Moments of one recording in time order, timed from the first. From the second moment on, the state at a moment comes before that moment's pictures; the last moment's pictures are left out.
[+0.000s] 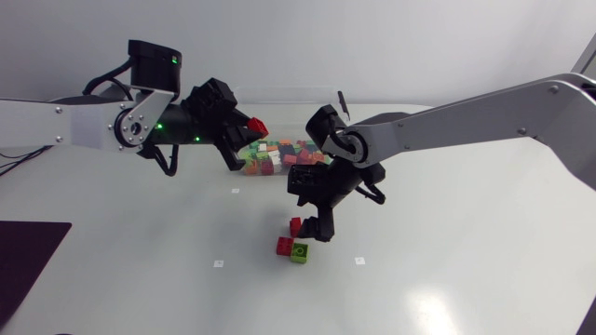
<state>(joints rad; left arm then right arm) -0.30 1.69 1.11 0.05 0.40 0.68 0.57 2.00 1.31 -0.55 -0.32 -0.92</state>
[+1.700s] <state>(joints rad) -0.26 1.94 1.34 0.20 0.24 0.47 0.44 1.88 1.41 -0.71 -0.44 -0.97</state>
